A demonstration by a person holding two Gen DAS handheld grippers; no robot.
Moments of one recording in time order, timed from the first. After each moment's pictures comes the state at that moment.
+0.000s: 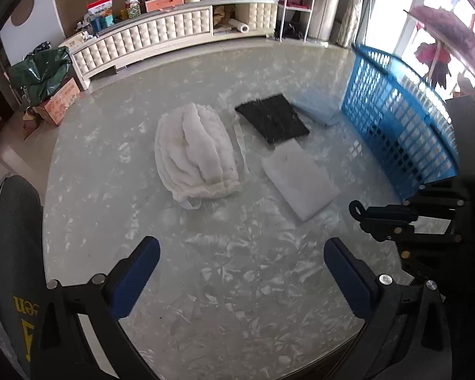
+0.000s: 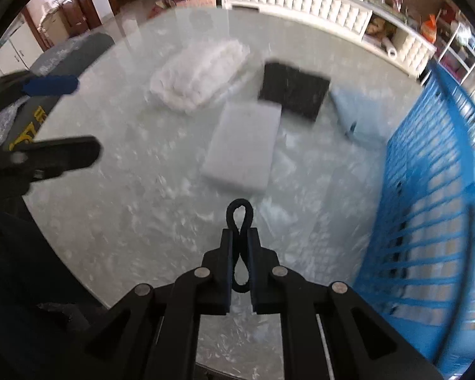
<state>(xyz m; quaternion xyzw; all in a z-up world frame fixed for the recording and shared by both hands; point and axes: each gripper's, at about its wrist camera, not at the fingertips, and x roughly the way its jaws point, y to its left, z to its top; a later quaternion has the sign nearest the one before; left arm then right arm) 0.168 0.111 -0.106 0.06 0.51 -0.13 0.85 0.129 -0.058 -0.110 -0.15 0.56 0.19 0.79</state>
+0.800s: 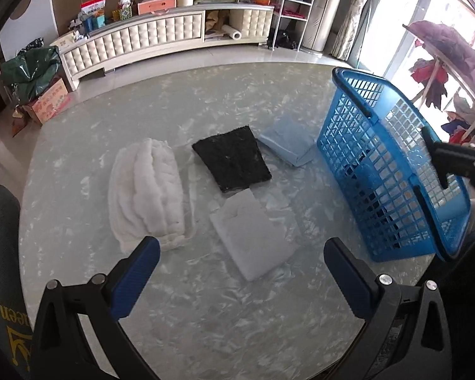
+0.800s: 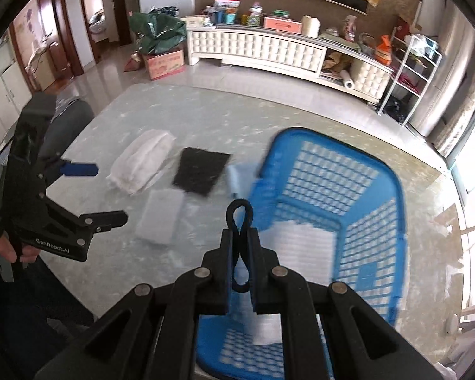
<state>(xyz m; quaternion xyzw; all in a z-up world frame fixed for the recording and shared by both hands) 0.213 0.046 -0.102 0.02 0.51 -0.14 0.85 0.158 -0.141 -0.013 -0.12 0.48 0.14 0.86</state>
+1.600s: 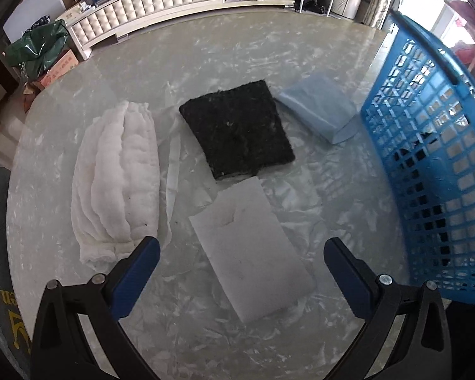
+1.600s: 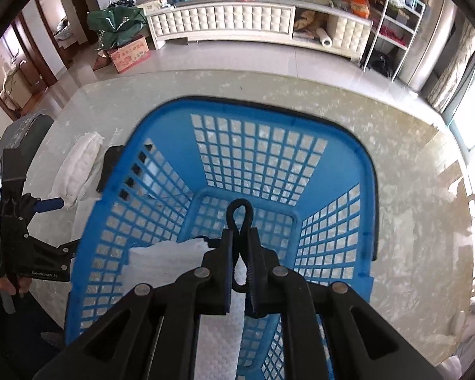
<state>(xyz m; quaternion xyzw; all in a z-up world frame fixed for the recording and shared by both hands) 0.258 0.019 -0.171 0.05 0.59 -0.08 0.81 0.233 -0.220 -0.053 -0.06 0.55 0.11 0.83</state>
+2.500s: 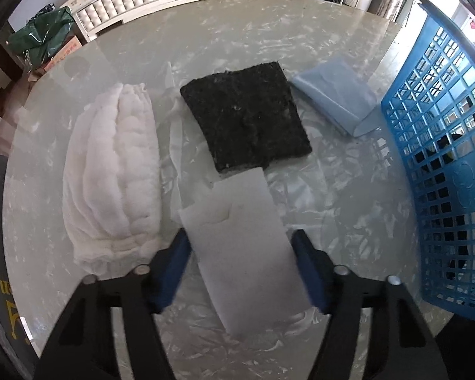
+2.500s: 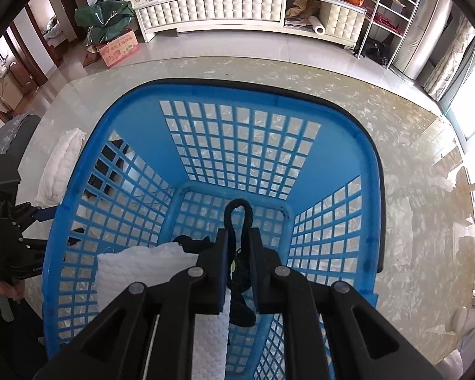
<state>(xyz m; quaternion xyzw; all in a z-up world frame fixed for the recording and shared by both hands) 0.273 0.014 -0.208 0.05 0.61 -0.06 0.79 0.247 -0.235 -0.059 -0.06 0.57 0.09 0.82</state>
